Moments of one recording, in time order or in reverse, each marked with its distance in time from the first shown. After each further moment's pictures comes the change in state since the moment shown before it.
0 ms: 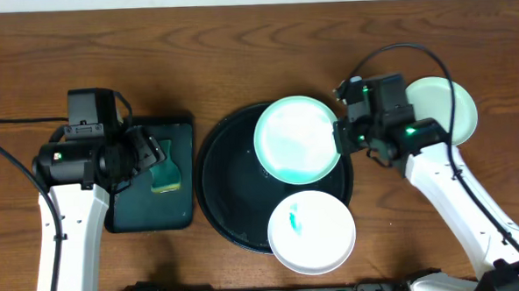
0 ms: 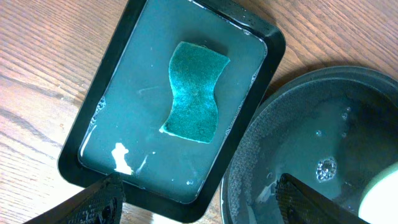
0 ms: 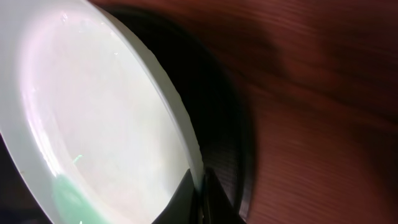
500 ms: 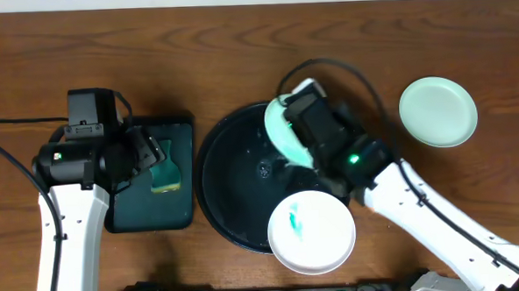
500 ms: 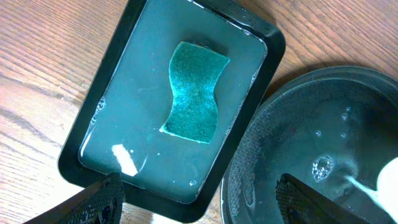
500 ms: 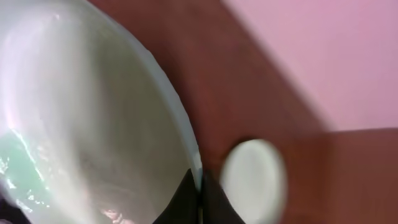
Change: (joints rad) left arm 0.000 0.000 0.000 0.000 0.000 0.000; right arm 0.432 0.000 0.139 -0.062 0.867 -0.209
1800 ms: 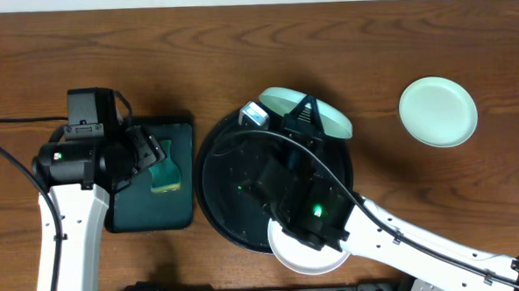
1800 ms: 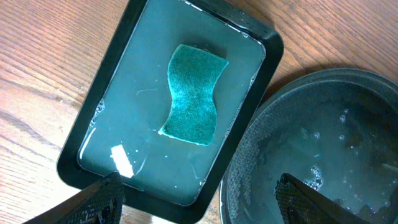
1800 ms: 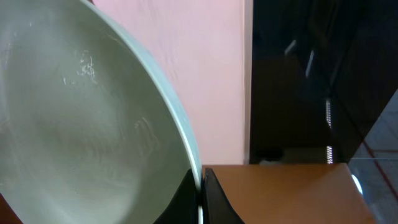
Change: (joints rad) left arm 0.000 0.000 0.000 0.008 0.000 0.000; right arm 0.338 0.001 0.006 0.339 0.608 -0.658
